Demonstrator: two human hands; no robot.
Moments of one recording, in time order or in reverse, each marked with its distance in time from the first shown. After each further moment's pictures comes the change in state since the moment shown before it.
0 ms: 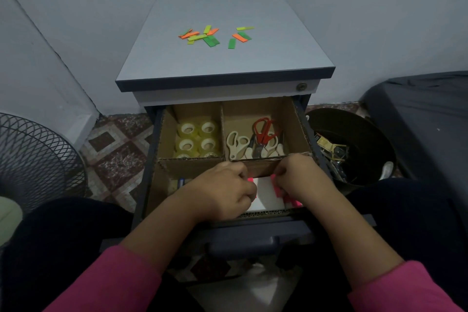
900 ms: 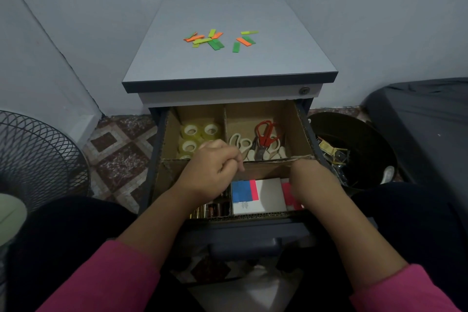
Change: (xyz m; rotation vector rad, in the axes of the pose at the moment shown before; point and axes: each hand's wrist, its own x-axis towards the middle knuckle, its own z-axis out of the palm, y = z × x) left_hand -0.004 -0.023 0.001 -0.564 0.581 -0.132; right_hand -0.010 0.007 0.002 -0.342 0.183 -0.026
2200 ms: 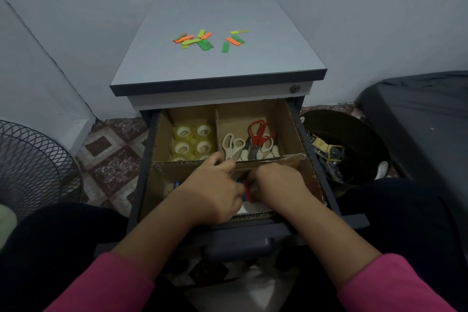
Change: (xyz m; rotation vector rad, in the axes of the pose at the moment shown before) left_hand -0.006 0.026 0.011 0.871 -0.442 0.314; right_hand 0.011 -0.021 0.025 -0.028 0.056 -0.384
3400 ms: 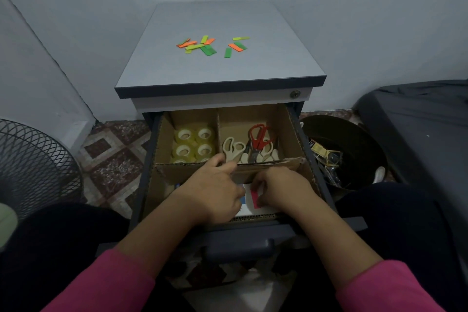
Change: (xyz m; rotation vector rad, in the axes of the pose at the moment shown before) left_hand -0.001 -0.003 -0.003 0.013 -0.029 0.020; right_hand -0.003 0.010 -0.005 0.156 -0.116 0.106
